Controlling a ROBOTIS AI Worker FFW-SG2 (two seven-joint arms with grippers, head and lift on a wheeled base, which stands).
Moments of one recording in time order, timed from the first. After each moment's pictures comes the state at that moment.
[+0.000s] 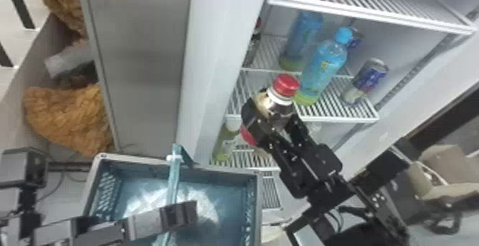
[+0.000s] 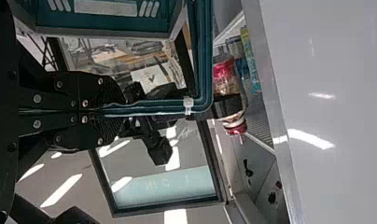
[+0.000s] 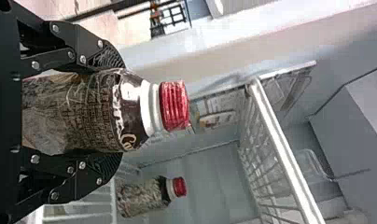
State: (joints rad) left arm 0.36 0.04 0.22 -2.16 1.11 1.54 -0.74; right arm 0.73 -0.17 -0.07 -2.43 -0.46 0.17 0.34
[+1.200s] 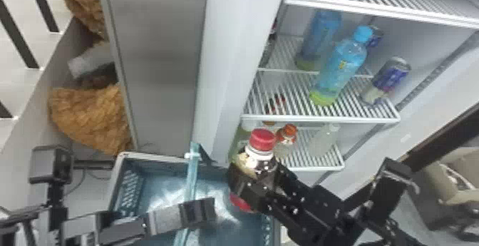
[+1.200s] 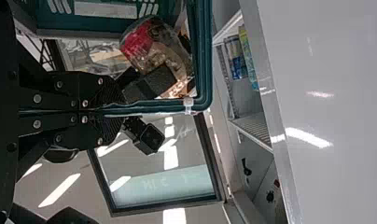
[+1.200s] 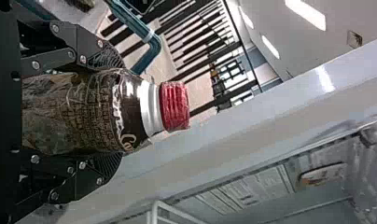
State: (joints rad) left arm 0.36 0.04 0.21 -2.16 1.11 1.53 -0.74; right arm 0.83 -0.18 -0.14 -2.50 -0.50 0.50 0.59
